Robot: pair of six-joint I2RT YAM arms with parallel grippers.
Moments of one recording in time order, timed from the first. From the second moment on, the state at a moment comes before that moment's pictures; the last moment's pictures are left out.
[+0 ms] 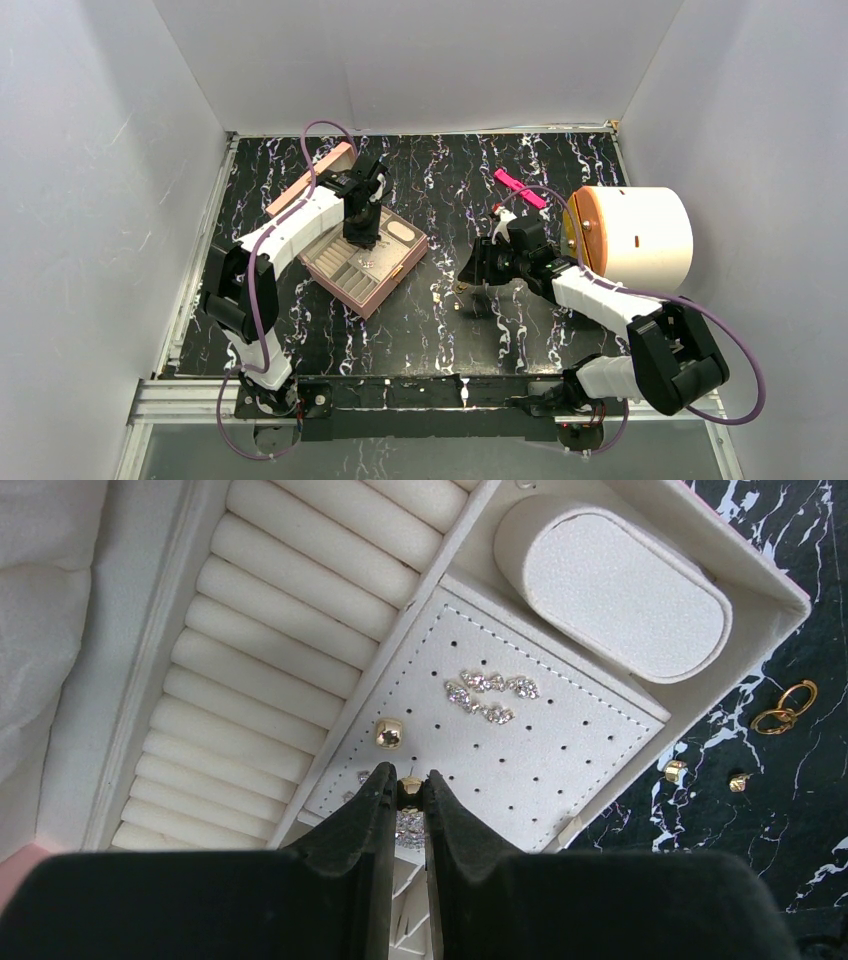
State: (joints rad) left arm -0.51 1.75 1.43 -0.95 -0.10 -0.36; right arm 0.52 1.29 0.61 -0.04 -0.35 0.47
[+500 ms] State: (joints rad) left arm -0.51 1.75 1.40 -0.93 -0.10 -0.36; right arm 0.52 1.30 0.61 -0.04 -0.35 0.47
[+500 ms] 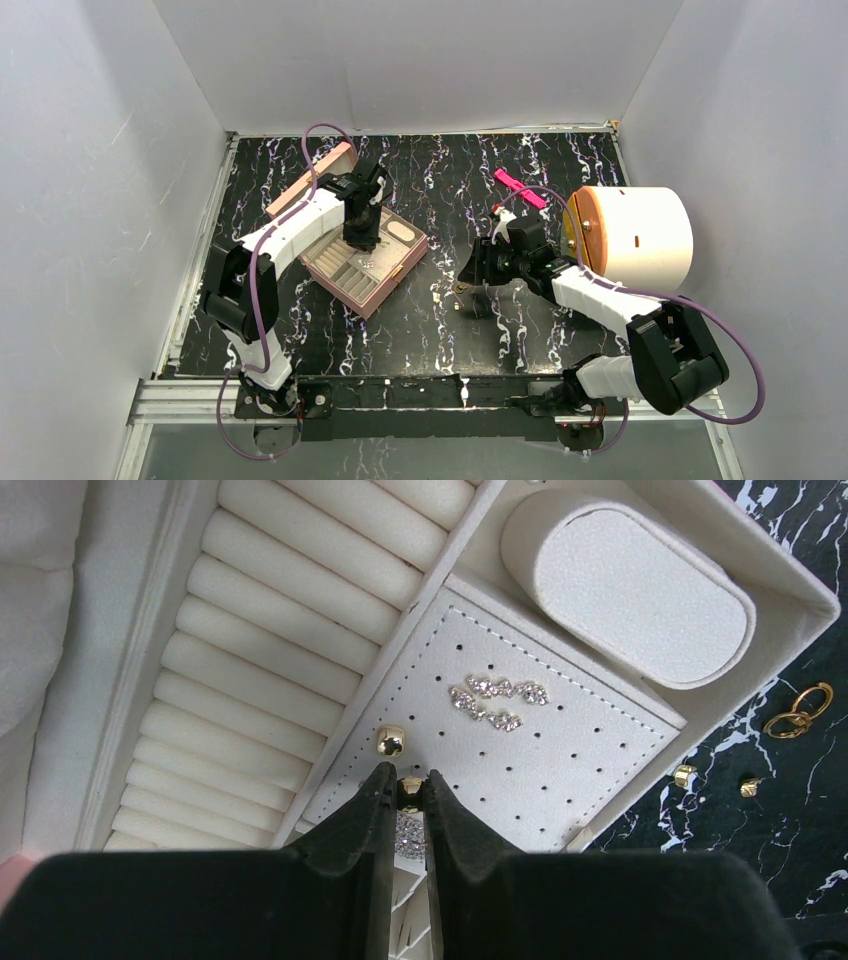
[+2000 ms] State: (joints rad) left arm -0.51 1.75 1.40 -0.92 -0.09 -0.35; right arm 0.52 1.32 0.61 -0.03 -0.35 0.47
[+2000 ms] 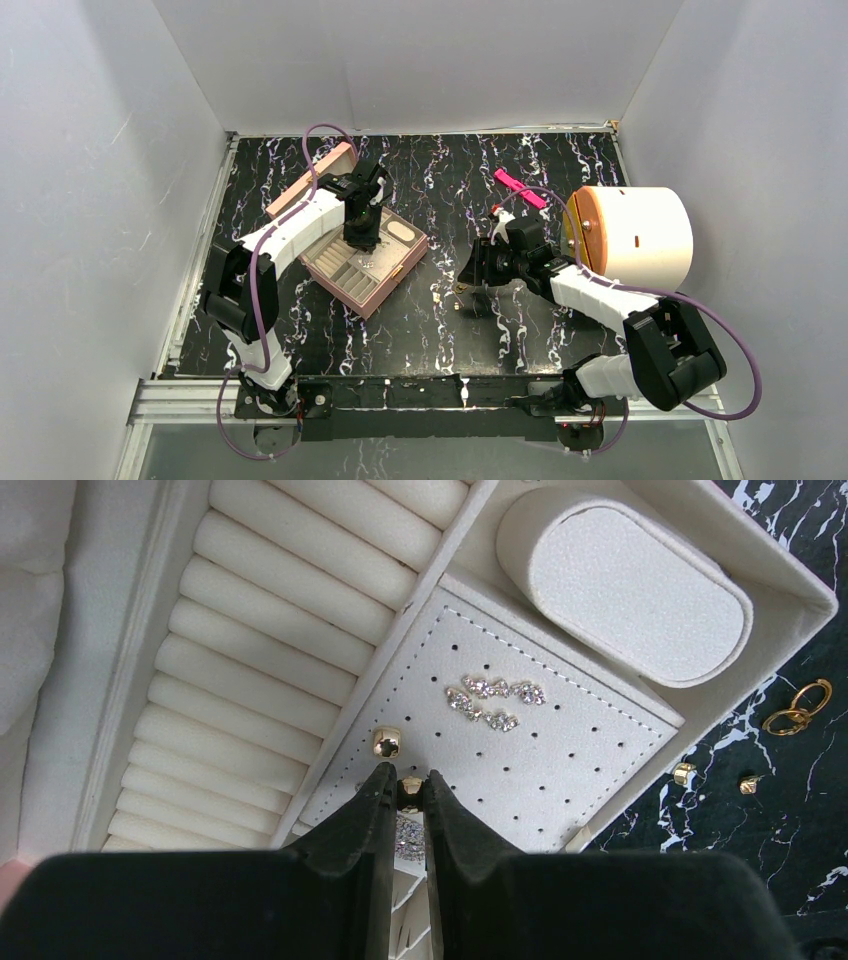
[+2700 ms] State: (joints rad) left arm -0.51 1.75 1.38 -0.90 -0.09 -0.36; right arm 0.52 1.32 0.61 -0.03 -0.35 0.47
